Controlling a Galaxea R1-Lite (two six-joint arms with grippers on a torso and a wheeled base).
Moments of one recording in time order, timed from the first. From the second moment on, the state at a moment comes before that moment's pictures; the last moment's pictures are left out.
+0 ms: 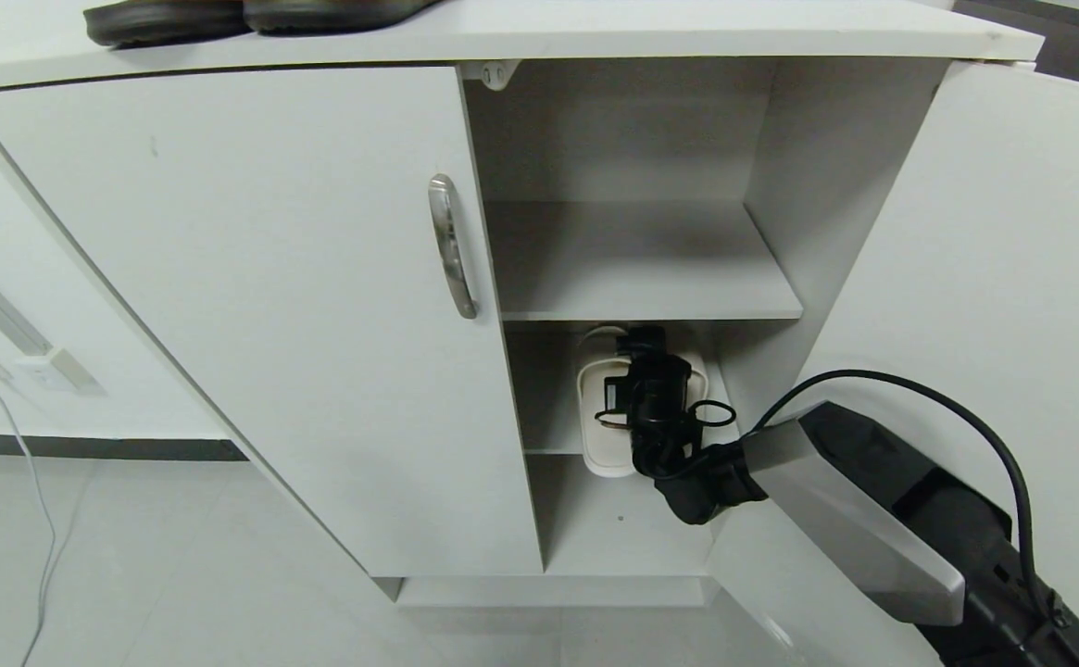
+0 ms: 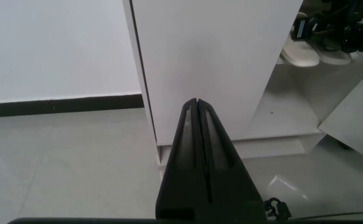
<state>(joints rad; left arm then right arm) 0.00 0.00 0.00 0.00 -0.04 0.03 0.61 2.66 -1.83 -0.86 -0.62 -0.01</state>
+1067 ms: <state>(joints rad) 0.00 0.00 0.00 0.00 -0.04 0.03 0.59 2.73 -1.95 -0.78 -0.62 -0.01</state>
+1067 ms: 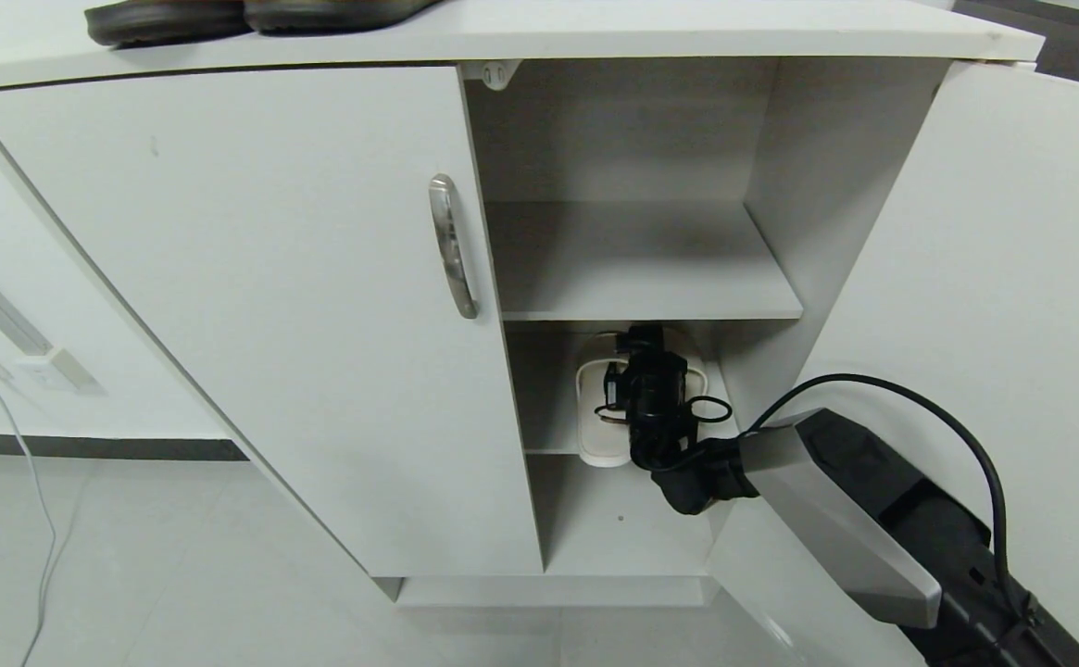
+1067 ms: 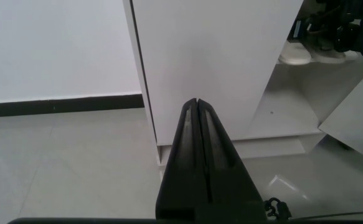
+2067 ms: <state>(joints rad) 0.00 0.00 0.00 0.00 -0.04 0.03 0.71 2.31 -1.10 -1.13 -0.62 0.01</state>
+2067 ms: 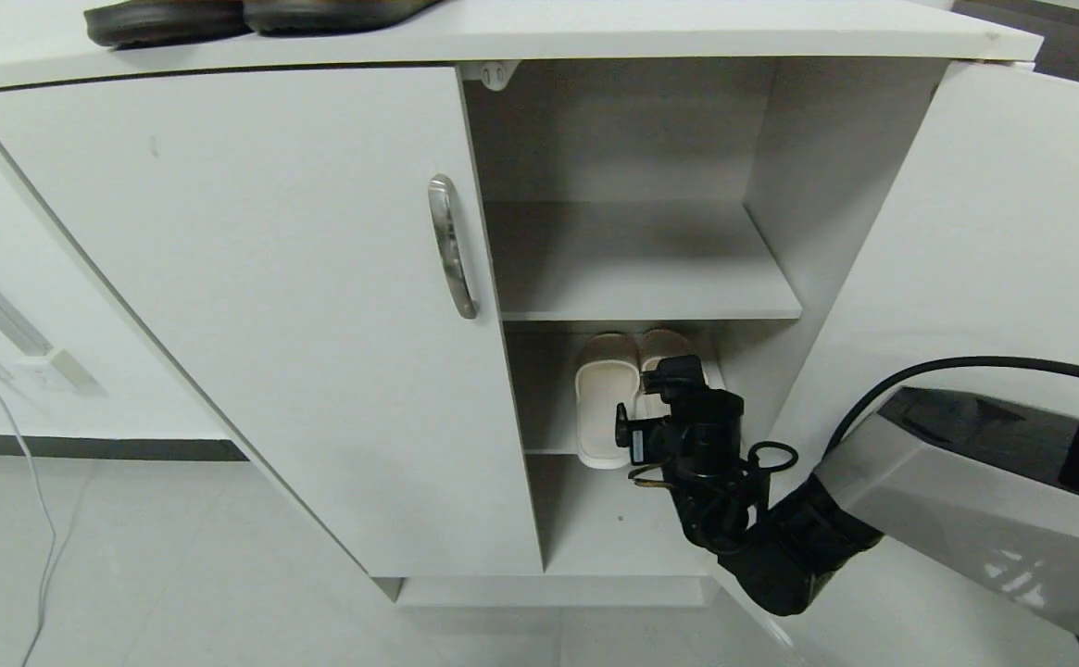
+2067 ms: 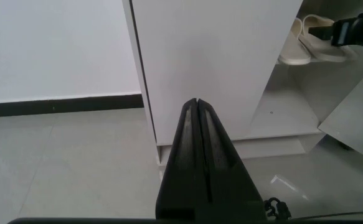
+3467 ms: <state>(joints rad) 0.00 0.00 0.00 0.00 -0.04 0.02 0.76 2.26 -0.99 -1.20 -0.63 0.01</state>
